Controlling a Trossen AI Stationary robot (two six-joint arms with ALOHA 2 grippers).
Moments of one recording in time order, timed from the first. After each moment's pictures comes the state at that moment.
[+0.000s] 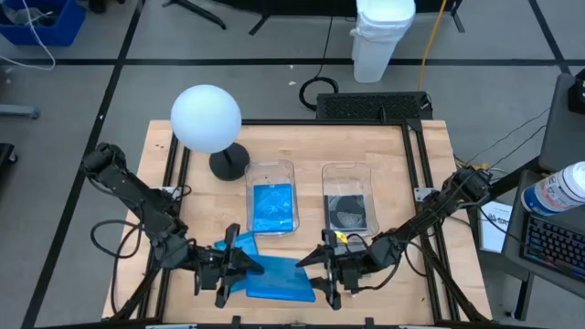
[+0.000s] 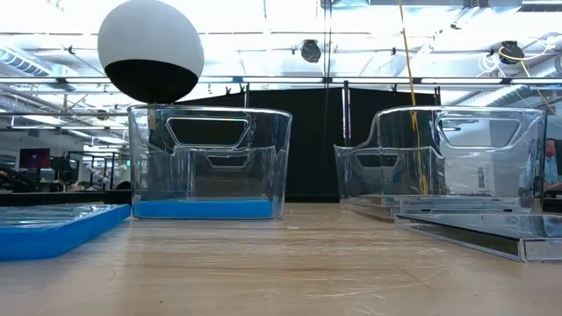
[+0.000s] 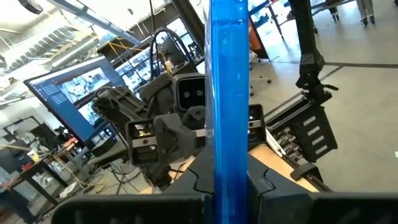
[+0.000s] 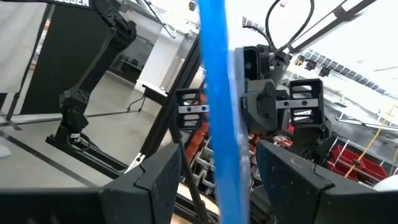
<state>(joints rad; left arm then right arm) -0.76 1.37 0.99 0.42 -0.55 0.54 0.62 1.73 0.99 1.04 0.39 -0.56</state>
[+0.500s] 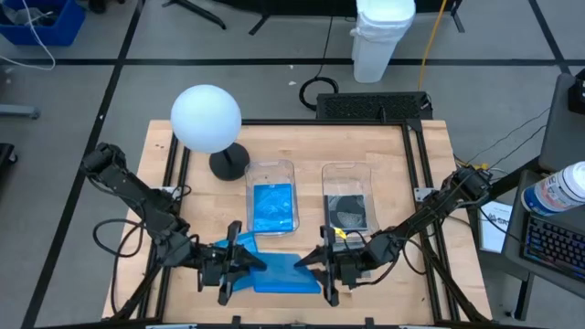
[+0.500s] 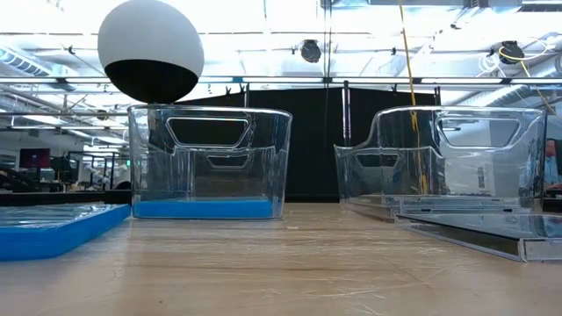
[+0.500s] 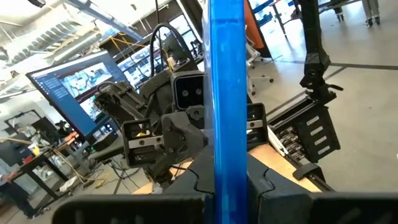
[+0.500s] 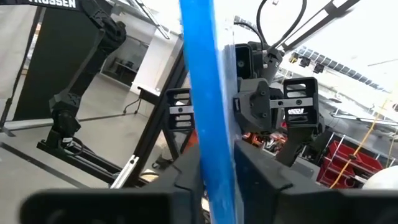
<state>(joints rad) -0.74 1.37 0.99 0.42 -0.55 0.52 0.59 1.73 0.99 1.05 0.39 -0.54</state>
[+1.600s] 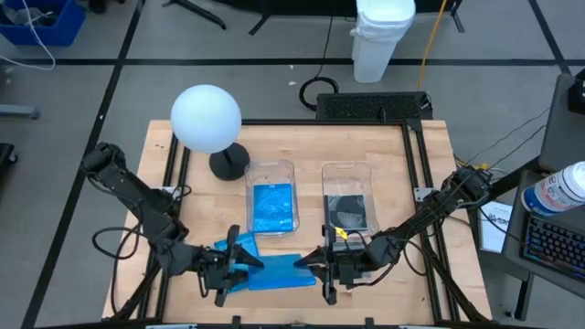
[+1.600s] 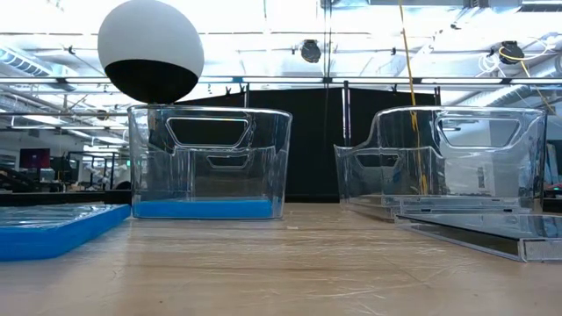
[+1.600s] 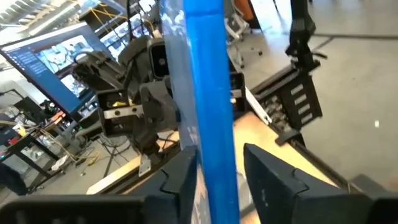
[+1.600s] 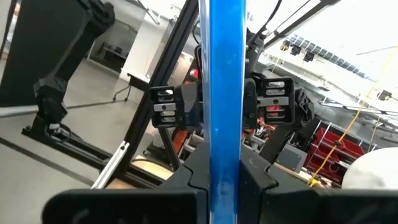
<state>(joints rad) -0.78 1.36 0.99 0.24 -0.59 0.43 0.60 1.73 0.99 1.02 0.47 -0.55</state>
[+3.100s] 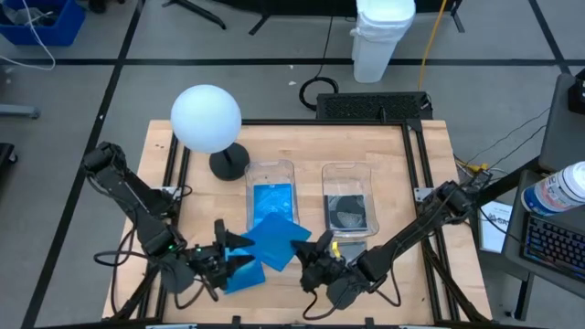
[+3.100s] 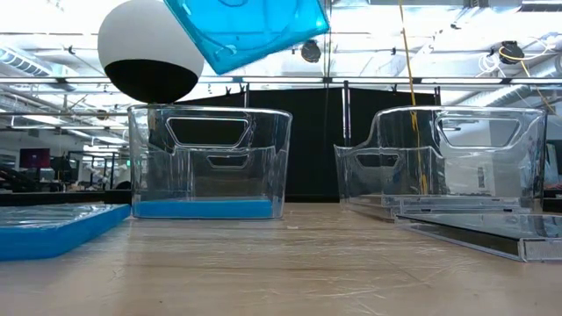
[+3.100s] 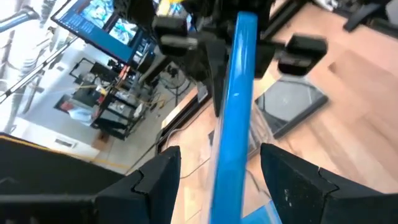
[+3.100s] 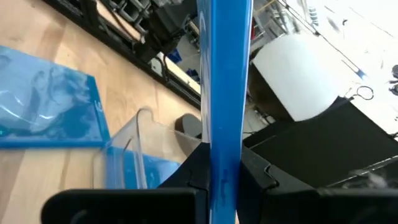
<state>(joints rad) -0.86 1.36 0.99 -0.08 -0.98 0.46 0.64 1.94 1.34 0.23 1.21 -0.53</state>
